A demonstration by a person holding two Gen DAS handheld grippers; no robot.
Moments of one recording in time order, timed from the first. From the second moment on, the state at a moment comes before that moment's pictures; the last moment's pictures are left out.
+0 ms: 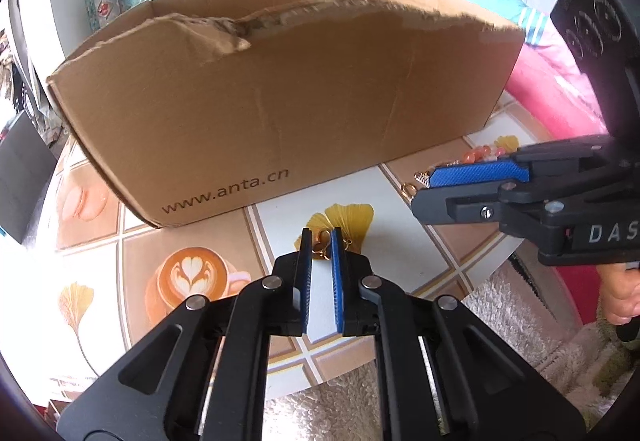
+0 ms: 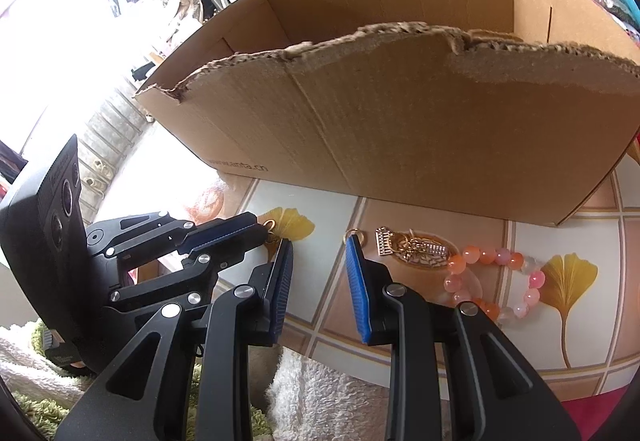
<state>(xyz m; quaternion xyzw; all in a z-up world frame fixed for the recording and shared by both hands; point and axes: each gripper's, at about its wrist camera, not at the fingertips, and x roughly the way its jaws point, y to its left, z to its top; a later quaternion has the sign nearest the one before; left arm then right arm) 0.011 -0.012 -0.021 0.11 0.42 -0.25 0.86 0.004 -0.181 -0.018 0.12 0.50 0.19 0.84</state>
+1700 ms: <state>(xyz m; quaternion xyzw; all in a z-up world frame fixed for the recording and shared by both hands) 0.016 0.038 -0.017 0.06 0.41 -0.20 0.89 0.003 -0.114 -0.004 -0.02 0.48 0.20 0.86</state>
